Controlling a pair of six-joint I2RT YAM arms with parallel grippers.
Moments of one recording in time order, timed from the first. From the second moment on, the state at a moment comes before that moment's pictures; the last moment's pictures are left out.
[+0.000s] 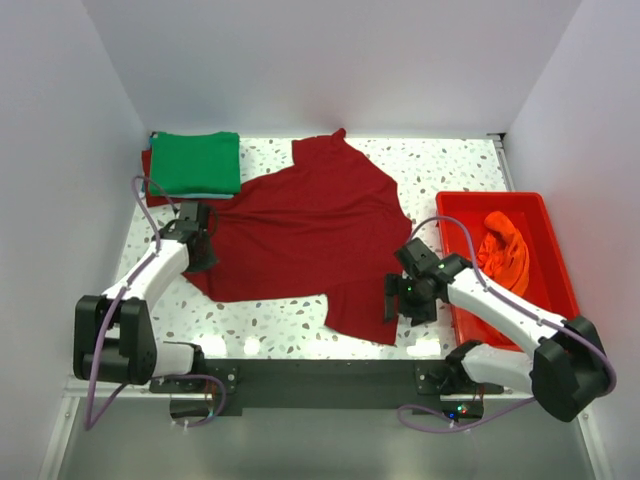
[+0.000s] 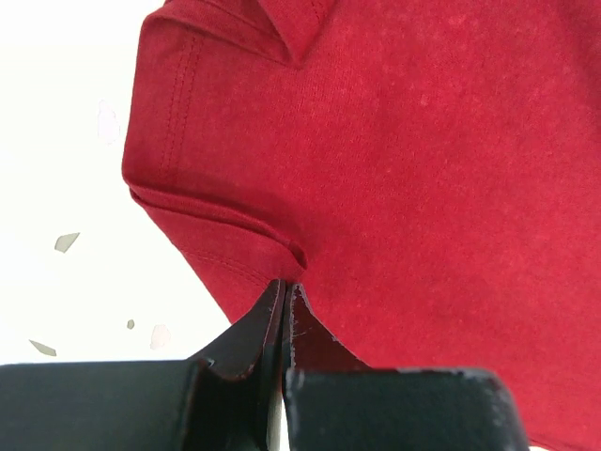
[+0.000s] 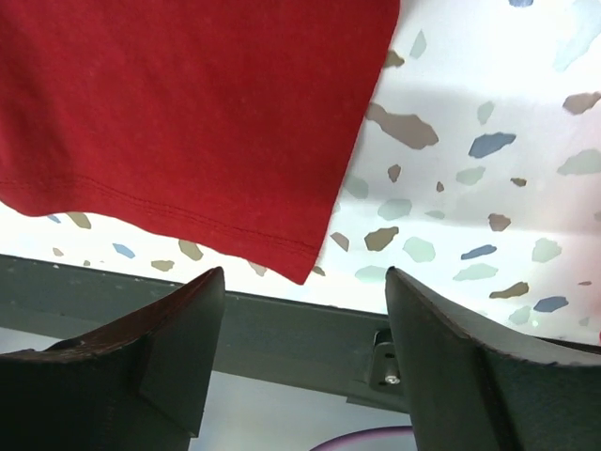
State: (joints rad) left arm -0.08 1.33 0.78 -0.59 -0.26 -0.41; right arm 0.57 1.15 0.68 -0.87 -0.09 0.64
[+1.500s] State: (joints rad) left arm 0.05 1.20 0.86 -0.74 -0.13 -0.41; right arm 0.70 1.31 0.61 -0.81 -0.10 0.73
